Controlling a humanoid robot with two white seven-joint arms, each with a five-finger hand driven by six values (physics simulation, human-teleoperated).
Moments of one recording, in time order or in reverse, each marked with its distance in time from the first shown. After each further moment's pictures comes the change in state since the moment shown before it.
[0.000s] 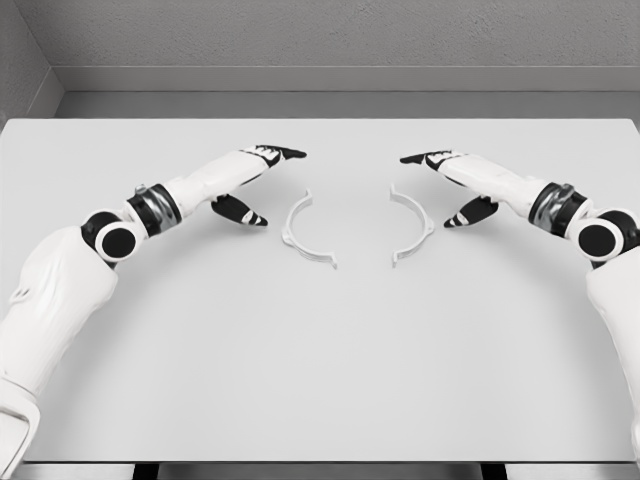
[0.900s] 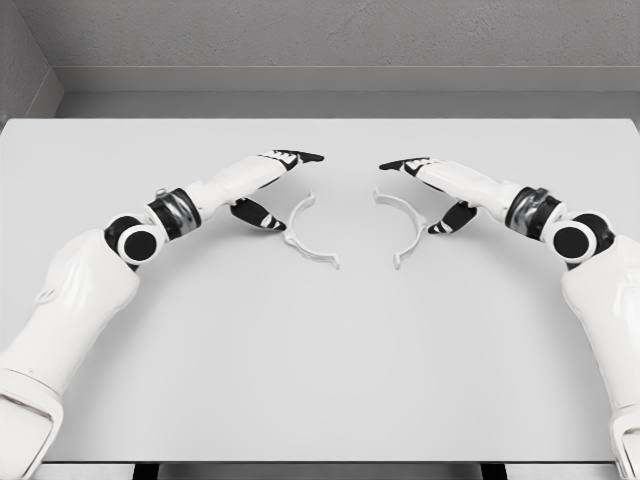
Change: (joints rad) left arm -0.003 -0.066 0.003 0.039 0.000 0.000 0.002; right arm -0.008 0.057 0.018 0.020 0.014 0.001 -0.002
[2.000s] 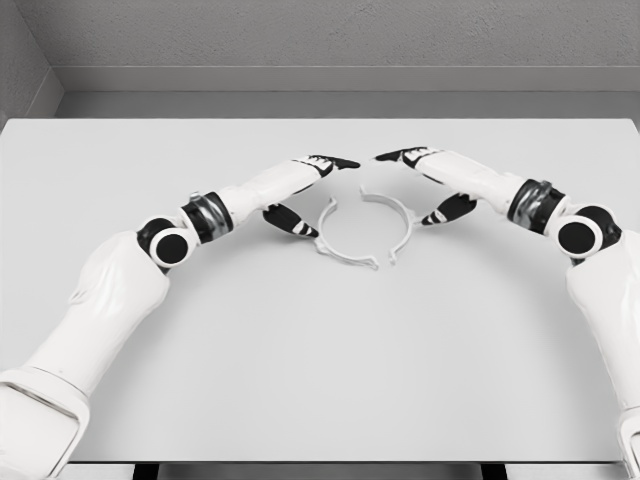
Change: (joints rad) left arm 0.000 -0.075 -0.019 -0.011 -0.011 0.000 -0.007; right arm -0.002 -0.047 0.020 -0.061 -0.062 -0.001 -0.003
